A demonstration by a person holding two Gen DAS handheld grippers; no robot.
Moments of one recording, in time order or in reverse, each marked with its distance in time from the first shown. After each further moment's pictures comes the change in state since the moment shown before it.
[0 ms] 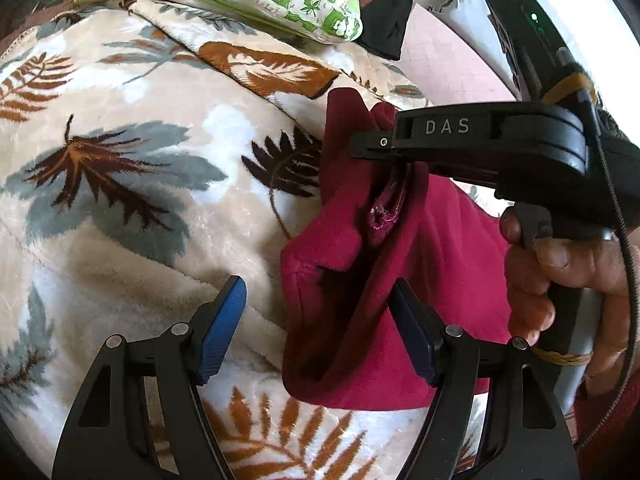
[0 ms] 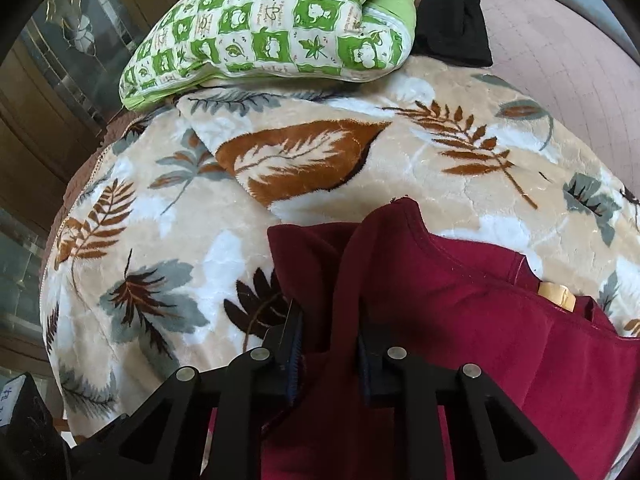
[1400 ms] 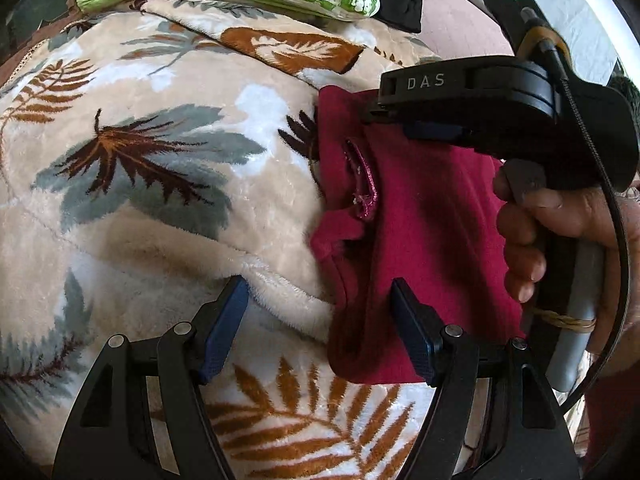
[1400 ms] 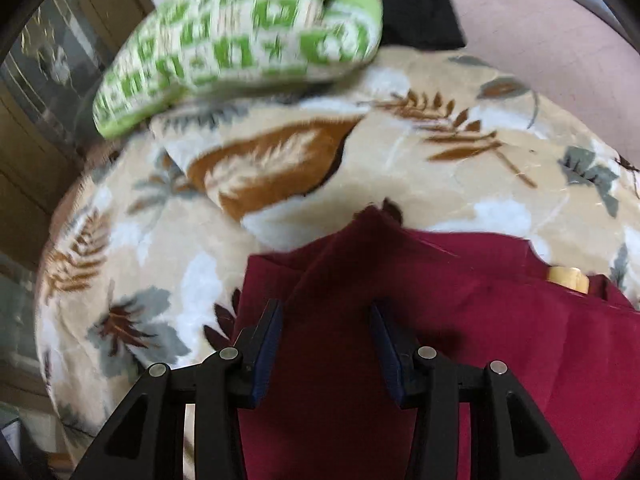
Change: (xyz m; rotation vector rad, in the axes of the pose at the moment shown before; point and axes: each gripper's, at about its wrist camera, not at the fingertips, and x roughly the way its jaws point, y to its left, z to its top) left arm -0.005 0.005 -0.017 0.060 0.061 0.136; right arm 0.021 -0.005 -0.001 0.082 -0.046 -0.041
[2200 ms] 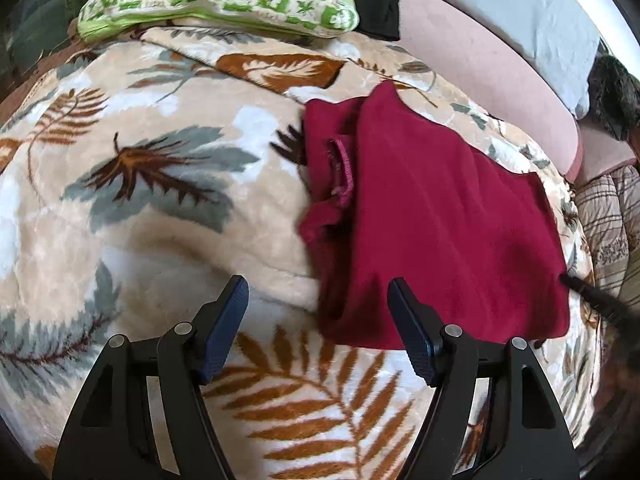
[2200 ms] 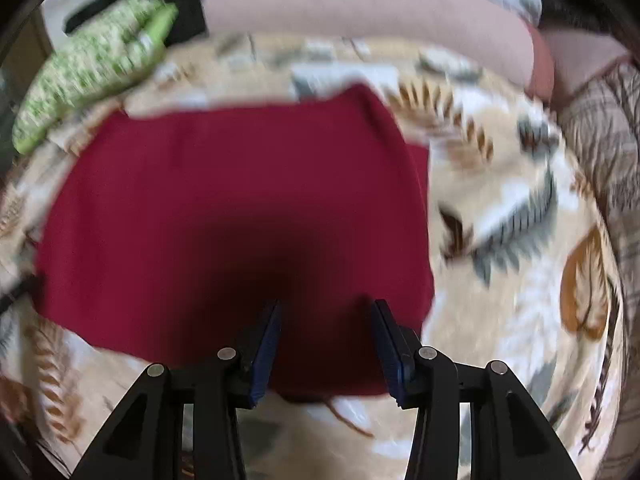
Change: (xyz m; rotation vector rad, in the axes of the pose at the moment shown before) left arm -0.027 -0.012 -0.013 0.060 -0.047 0.046; right arm -0.161 -0.147 -0.175 0.249 -0.087 -0.307
